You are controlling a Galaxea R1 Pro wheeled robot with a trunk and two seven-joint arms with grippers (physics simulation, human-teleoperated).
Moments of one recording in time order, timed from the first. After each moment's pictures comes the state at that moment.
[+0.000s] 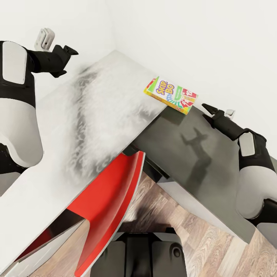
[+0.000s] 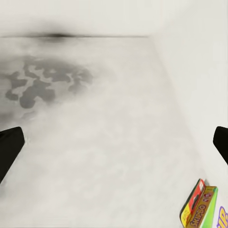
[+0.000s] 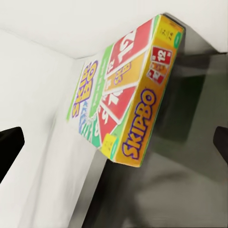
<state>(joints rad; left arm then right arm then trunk) -1.73 0.08 0.22 -0.82 0.71 0.81 0.28 -1.23 -0.19 -0.50 -0.79 -0.46 0.69 0.79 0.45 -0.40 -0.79</state>
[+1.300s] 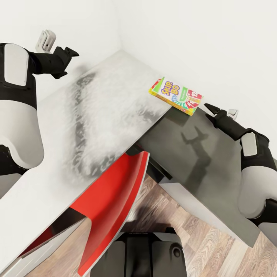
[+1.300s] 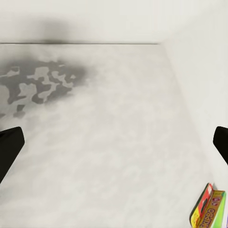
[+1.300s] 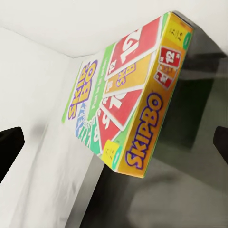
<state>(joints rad) -1.72 0.08 0.22 -0.82 0.71 0.81 0.28 -1.23 -0.20 -0.50 -0.79 -0.46 0.66 0.77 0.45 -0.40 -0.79</state>
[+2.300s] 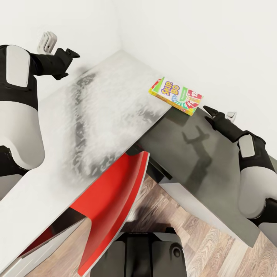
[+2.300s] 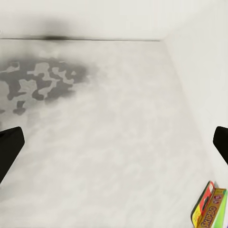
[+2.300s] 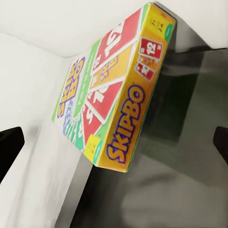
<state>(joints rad) -1.71 0.08 0.22 -0.83 0.71 0.81 0.28 -1.23 -0.21 -0.50 -0.74 -0.45 0.61 0.77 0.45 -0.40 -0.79</state>
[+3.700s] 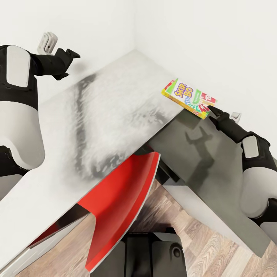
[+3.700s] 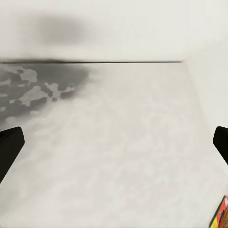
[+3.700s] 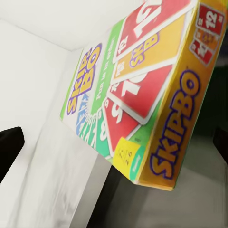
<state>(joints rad) -1.71 0.07 0.22 -0.82 0.71 0.81 0.28 -1.23 -0.22 -0.54 -0.73 -0.45 0.61 0.77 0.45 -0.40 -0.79</state>
